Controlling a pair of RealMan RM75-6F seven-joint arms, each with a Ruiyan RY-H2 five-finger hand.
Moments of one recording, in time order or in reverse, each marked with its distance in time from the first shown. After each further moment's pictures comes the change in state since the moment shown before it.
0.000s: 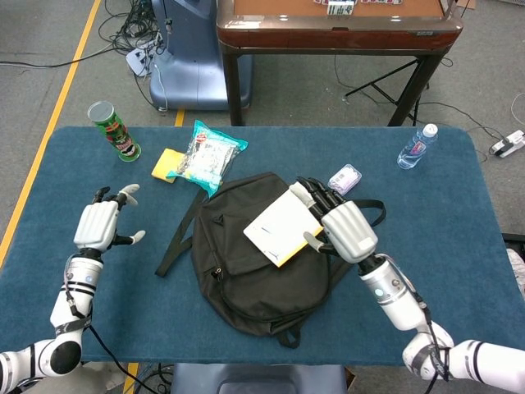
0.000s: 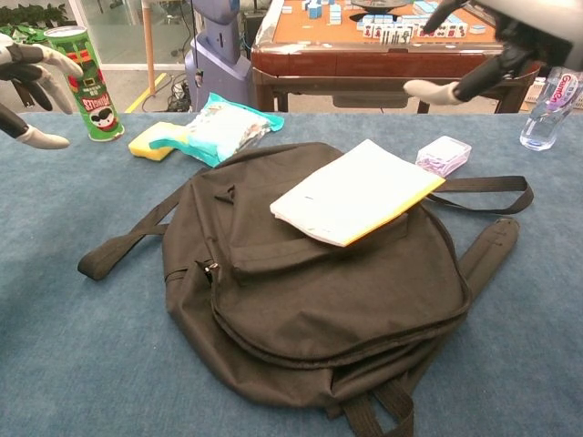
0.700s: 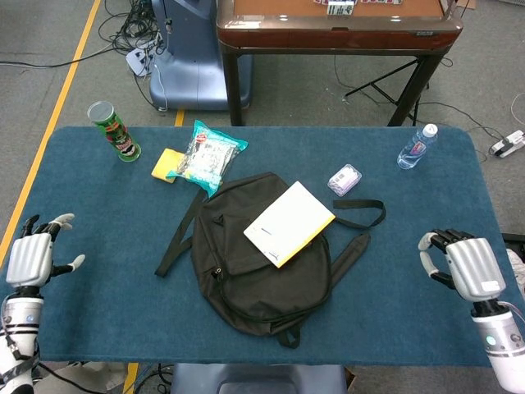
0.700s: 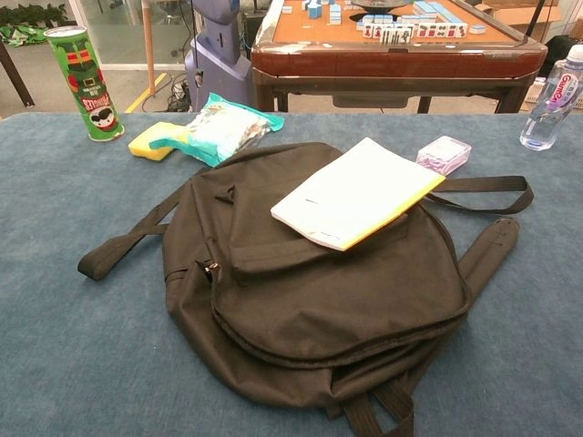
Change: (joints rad) left arm 0.272 0.040 0.133 0.158 0.238 0.198 -0.185; right arm -0.385 0.245 -0.170 0.059 -0.014 0.274 0.118
